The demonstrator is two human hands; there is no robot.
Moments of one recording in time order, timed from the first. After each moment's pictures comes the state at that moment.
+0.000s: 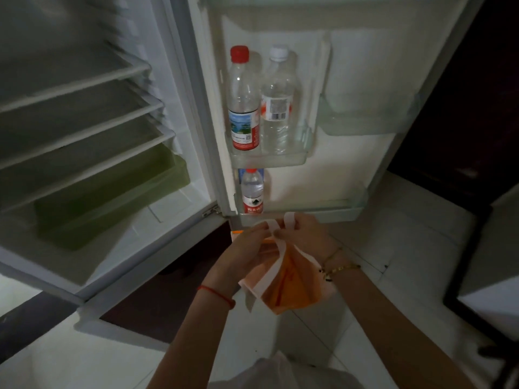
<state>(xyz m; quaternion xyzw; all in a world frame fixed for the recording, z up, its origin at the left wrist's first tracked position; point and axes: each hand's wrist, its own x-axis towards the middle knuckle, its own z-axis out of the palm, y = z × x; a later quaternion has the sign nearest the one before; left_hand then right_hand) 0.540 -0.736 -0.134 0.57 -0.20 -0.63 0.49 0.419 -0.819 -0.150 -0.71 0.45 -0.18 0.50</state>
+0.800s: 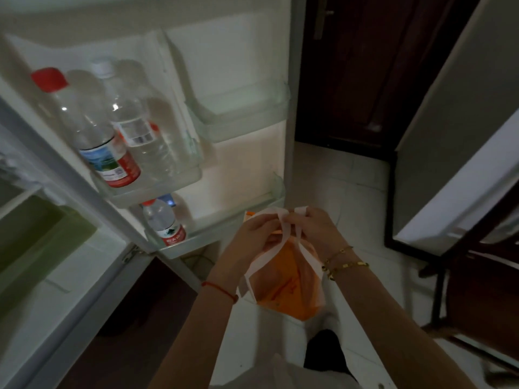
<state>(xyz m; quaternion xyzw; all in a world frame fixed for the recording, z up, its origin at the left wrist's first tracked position) 0.414 -0.839 -0.142 0.55 -0.40 -0.63 0.38 0.272 -0.862 -0.148 -0.40 0.57 -0.38 0.61</state>
